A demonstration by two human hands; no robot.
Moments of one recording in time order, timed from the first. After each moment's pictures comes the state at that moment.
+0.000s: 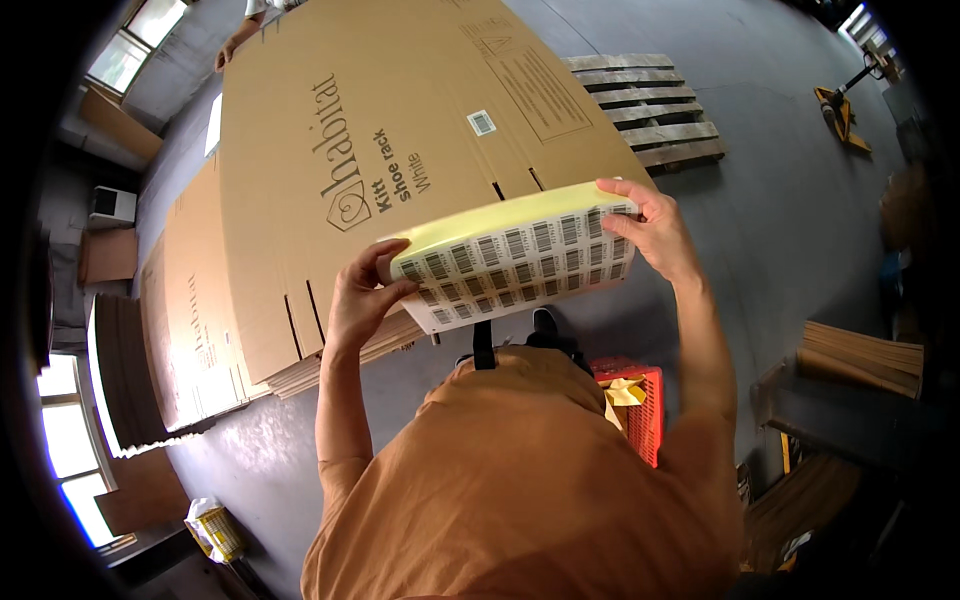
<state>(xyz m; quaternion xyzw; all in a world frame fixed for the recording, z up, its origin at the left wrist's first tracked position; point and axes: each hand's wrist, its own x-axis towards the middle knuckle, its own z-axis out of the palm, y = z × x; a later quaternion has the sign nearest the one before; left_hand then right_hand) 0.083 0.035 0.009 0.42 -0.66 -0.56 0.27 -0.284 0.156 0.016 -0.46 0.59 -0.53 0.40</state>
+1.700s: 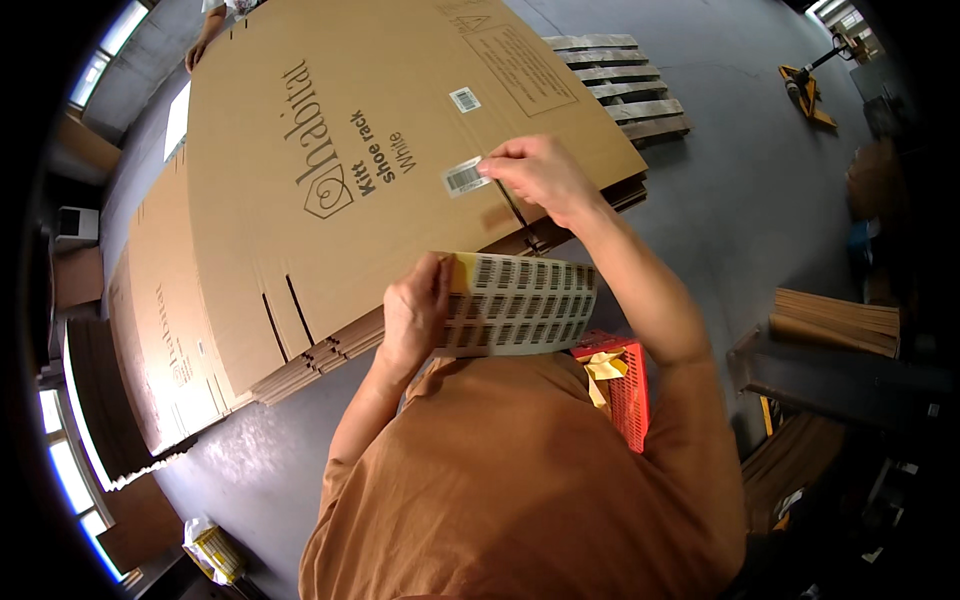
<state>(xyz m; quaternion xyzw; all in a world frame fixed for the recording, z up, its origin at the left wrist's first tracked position) 0.041 0.089 -0.012 0.38 -0.81 -0.31 0.31 -0.189 0.074 0.045 -0.38 0.60 -0.46 0.53</state>
